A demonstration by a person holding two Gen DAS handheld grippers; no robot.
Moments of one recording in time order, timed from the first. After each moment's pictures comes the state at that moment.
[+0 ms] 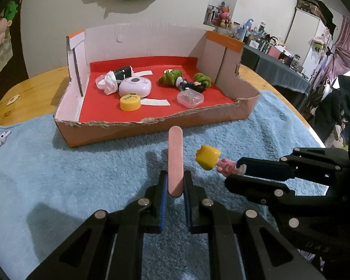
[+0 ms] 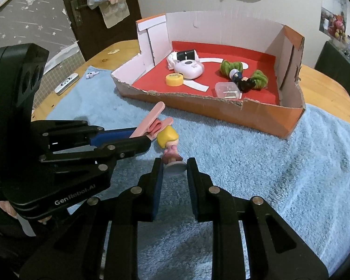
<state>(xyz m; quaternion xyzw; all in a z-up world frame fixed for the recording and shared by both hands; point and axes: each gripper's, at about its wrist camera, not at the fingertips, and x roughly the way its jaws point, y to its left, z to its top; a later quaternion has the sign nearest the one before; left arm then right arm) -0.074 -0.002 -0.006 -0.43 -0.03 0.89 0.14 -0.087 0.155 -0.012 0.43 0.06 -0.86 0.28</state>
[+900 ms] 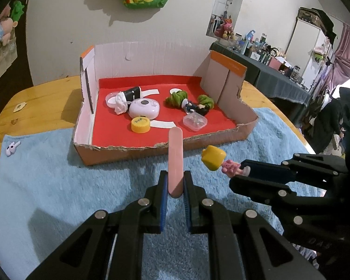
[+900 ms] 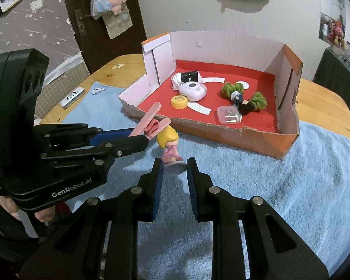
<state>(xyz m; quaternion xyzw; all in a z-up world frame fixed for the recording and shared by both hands) -0.079 -0.017 0.022 -0.40 -0.04 0.90 0.13 -0.090 0.151 0.014 0.40 0.05 -0.87 0.29</state>
